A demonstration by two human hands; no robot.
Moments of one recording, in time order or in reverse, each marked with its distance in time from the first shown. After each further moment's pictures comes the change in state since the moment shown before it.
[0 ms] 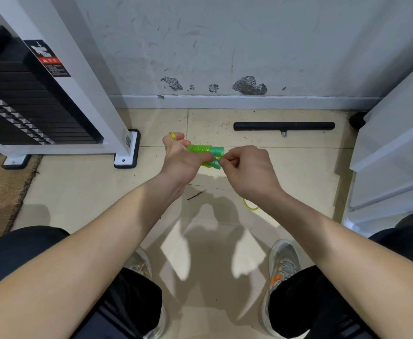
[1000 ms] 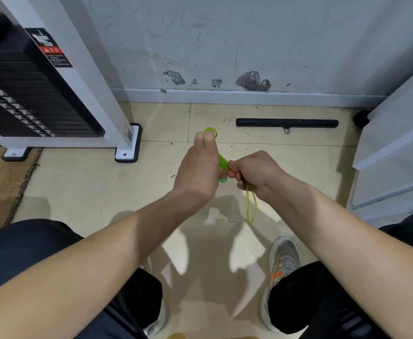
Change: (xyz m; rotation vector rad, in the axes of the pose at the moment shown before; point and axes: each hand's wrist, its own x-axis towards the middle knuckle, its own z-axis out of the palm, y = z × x) left_hand -0.025 -0.016 0.013 0.876 -0.037 0.565; right_hand 0.010 0.001 0.001 0.599 -0.200 0.611
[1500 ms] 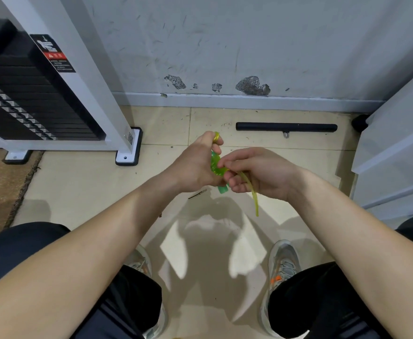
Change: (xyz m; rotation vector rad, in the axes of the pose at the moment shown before) left_hand 0.023 -0.018 -0.021 -0.357 -0.299 0.027; right_hand -0.010 -0.014 -0.023 0.003 -0.468 -0.104
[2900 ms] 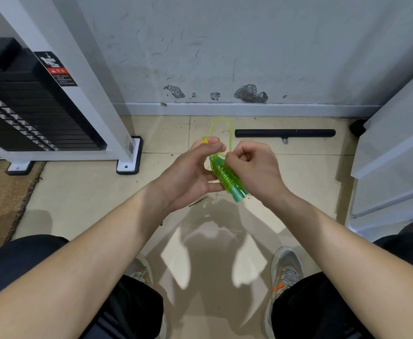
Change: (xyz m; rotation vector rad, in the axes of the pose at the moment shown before) left_hand -0.020 0.030 -0.011 -1.295 -0.201 -0.213; right_hand 0.010 0.006 0.019 -0.302 0.598 -0.457
